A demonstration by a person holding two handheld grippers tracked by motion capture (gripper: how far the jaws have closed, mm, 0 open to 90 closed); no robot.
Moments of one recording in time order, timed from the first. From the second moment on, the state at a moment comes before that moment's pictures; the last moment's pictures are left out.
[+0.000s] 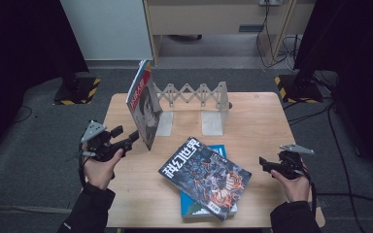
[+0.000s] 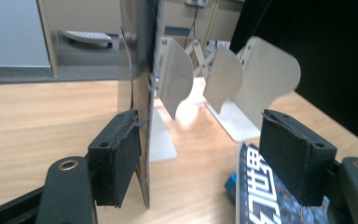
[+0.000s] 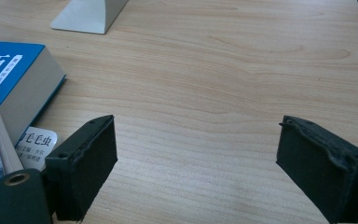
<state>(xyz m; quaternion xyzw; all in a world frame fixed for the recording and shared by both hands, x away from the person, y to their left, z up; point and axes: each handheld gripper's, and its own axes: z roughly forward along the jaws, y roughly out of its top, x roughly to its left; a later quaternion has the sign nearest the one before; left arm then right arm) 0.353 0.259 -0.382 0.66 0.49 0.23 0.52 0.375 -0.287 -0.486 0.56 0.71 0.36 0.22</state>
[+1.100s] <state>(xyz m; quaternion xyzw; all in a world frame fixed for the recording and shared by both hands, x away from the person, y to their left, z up) 0.349 0.204 -0.476 0.74 0.46 0.13 0.47 0.351 -0.248 -0.478 0.50 0.73 0.43 0.19</state>
